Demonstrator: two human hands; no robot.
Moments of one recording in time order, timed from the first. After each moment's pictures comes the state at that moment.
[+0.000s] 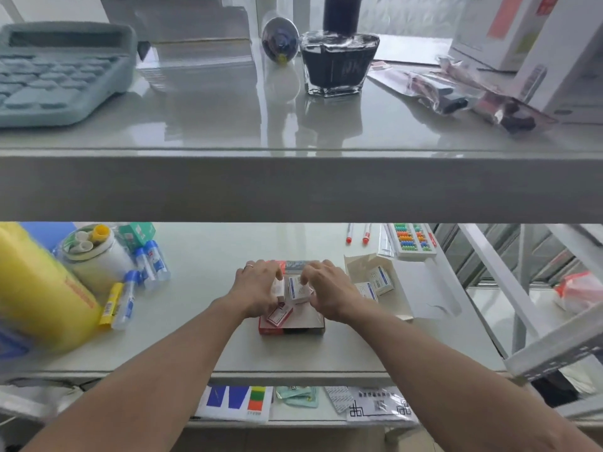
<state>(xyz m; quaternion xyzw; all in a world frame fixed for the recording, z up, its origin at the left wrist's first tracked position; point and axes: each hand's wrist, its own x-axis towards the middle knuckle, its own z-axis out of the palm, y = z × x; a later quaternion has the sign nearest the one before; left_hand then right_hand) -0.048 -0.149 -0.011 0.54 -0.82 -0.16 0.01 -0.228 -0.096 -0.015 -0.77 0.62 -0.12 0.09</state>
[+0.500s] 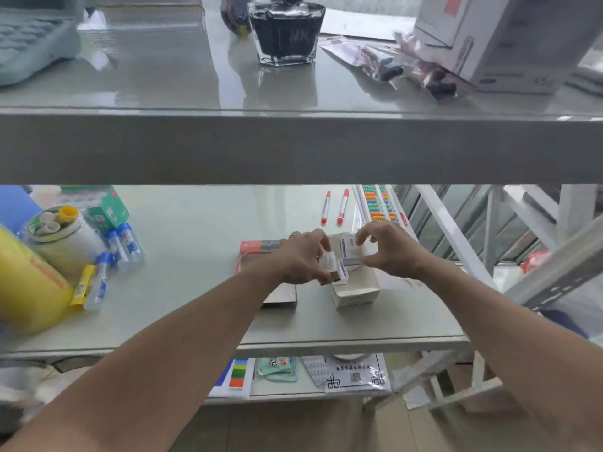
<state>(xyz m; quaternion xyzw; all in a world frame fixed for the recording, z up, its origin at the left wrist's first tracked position) -0.151 -0.094 0.053 0.42 -0.84 -0.33 0.04 -0.370 -0.044 0.041 -0.70 0.68 -0.16 0.15</state>
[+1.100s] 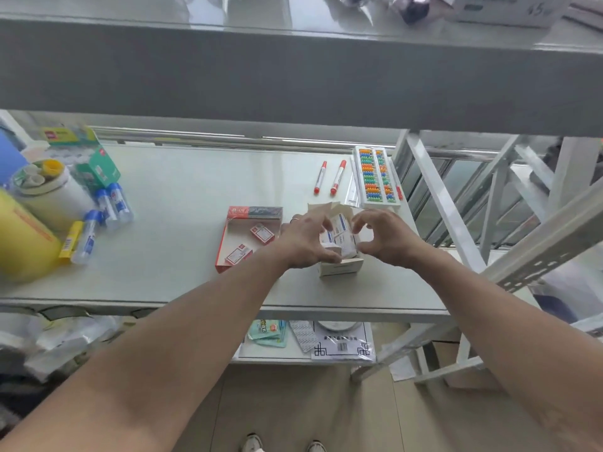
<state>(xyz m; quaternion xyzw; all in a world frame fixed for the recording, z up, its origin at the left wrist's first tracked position) -0.187 -0.069 0.011 0.45 -0.82 -0.32 0.10 -0.387 -0.021 0.018 -0.71 0.67 -0.15 0.15</state>
